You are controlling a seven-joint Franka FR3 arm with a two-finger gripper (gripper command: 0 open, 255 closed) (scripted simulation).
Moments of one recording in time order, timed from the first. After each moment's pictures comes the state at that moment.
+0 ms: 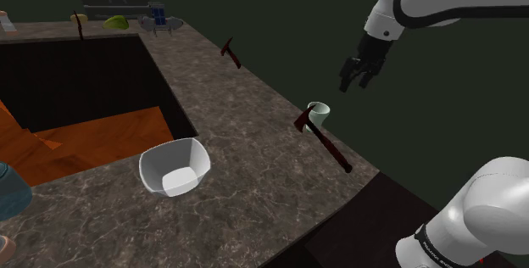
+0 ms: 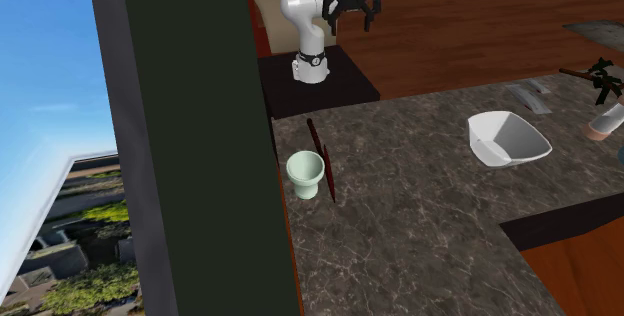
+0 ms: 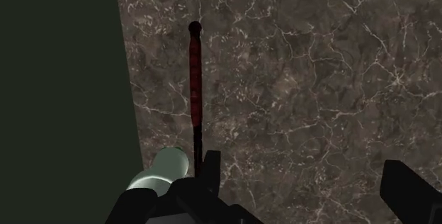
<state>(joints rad) -0.02 -0.57 -0.05 -2.34 0.01 1.86 0.10</state>
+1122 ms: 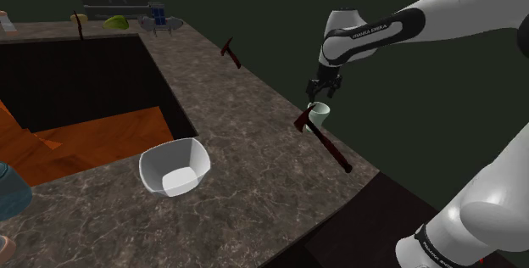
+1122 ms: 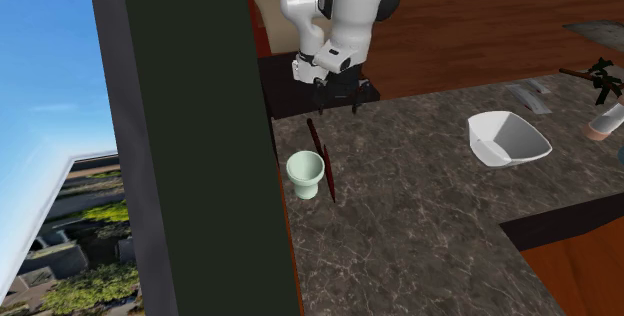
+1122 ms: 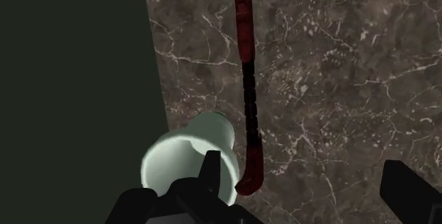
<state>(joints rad) -0.08 0.04 -0.10 -2.08 -0.08 2.16 0.10</state>
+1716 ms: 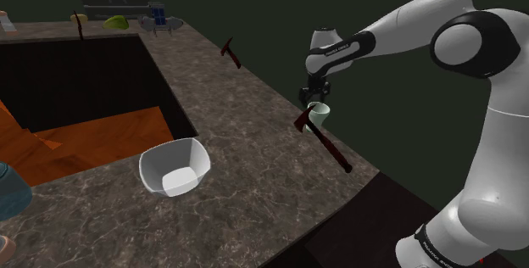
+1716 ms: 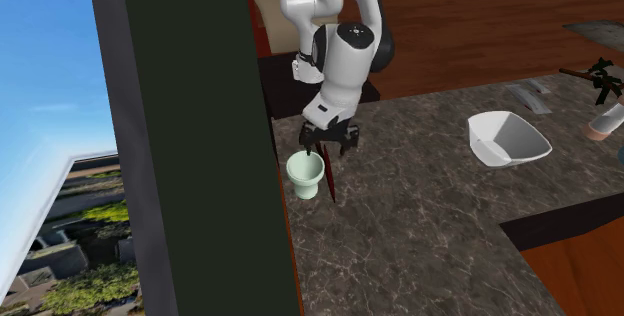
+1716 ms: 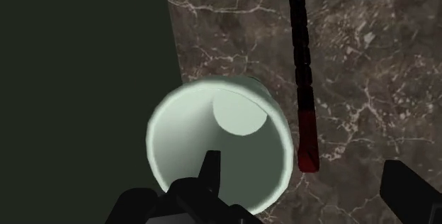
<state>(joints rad) -0.11 0.38 -0.13 -1.83 -0.10 2.21 0.10</state>
